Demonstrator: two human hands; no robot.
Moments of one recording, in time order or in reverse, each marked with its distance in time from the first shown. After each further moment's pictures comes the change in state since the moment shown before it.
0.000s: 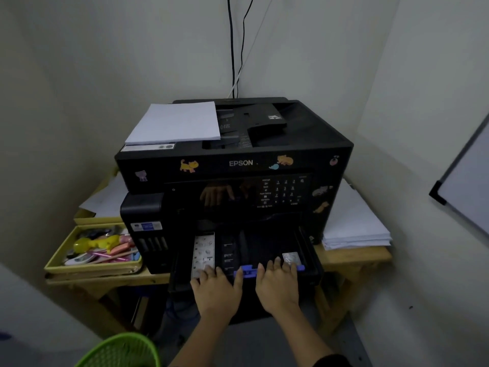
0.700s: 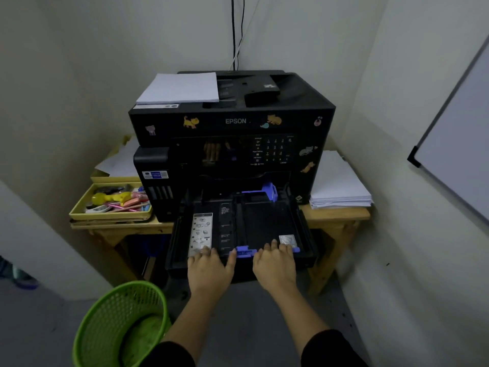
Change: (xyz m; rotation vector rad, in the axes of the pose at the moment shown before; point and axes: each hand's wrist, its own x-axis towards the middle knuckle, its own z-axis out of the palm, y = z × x) left_hand -0.103 -0.025 0.015 -0.034 0.098 0.039; right_hand -0.099 0.035 0.005 -0.027 0.064 -0.143
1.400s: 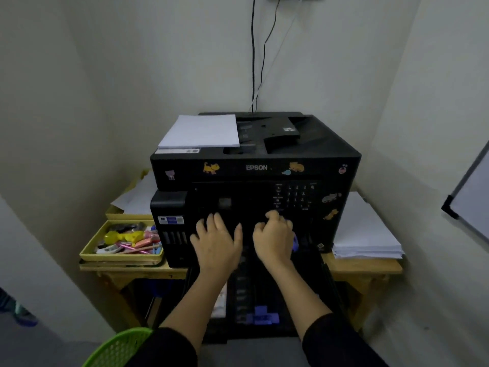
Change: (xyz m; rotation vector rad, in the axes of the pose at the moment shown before) left_hand 0.107 0.018 -0.108 -0.157 0.341 -0.036; right_hand 0.122 -0.060 -0.102 0.576 0.332 0.137
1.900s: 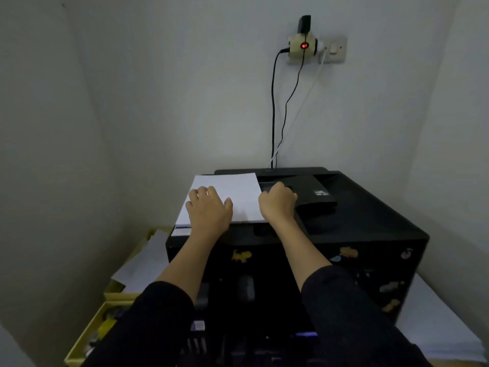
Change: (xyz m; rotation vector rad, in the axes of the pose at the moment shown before) left_hand 0.258 -0.009 -0.082 -0.079 0.160 0.083; right_hand 0.216 -0.155 0.004 0.210 0.024 0.007
